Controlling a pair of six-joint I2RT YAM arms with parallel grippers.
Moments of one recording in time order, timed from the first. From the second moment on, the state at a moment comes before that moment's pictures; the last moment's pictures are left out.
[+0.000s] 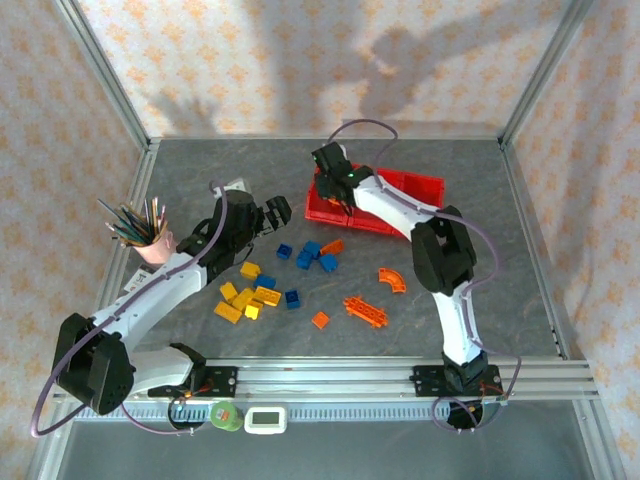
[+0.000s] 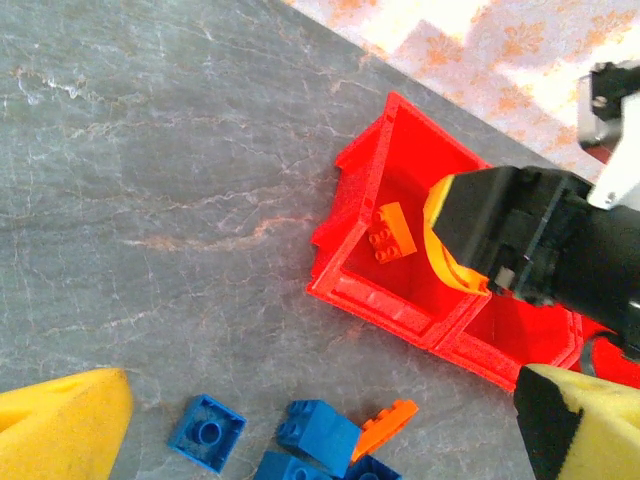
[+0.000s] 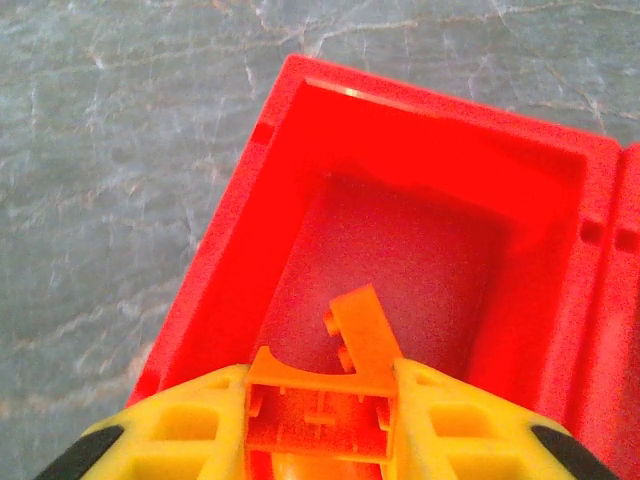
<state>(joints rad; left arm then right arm) -0.43 1.22 0.87 -0.23 -0.13 -0.76 0.60 2.15 1.81 -0.51 0.24 0.39</state>
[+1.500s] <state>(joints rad) -0.50 1.17 0.81 -0.26 -0.07 -0.76 0.68 1.81 1.10 -0.28 0.08 1.07</state>
